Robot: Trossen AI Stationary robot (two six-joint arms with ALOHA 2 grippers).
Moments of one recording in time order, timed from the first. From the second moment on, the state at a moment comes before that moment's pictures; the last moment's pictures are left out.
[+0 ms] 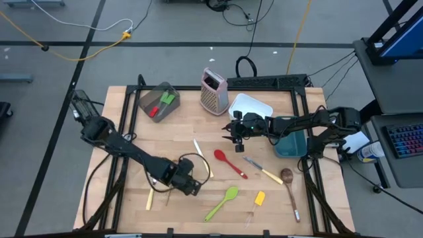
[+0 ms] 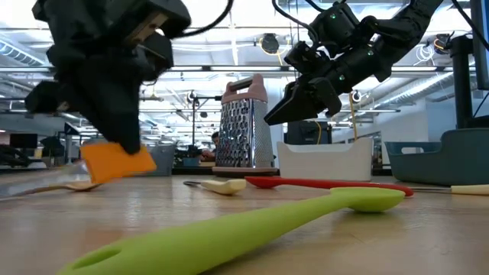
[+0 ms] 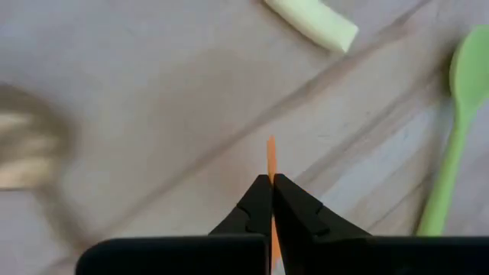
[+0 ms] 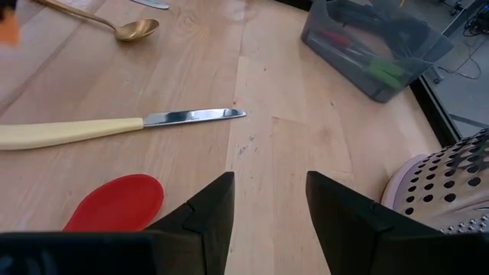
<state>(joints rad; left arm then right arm) -0.47 1.73 1.10 -0.54 -0.18 -1.45 -0.16 1.54 0.69 0.37 -0.05 -0.33</state>
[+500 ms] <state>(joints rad) -0.24 1.59 1.10 -0.81 -0.30 -1.21 -0.16 1.54 0.69 0.37 -0.05 -0.33</state>
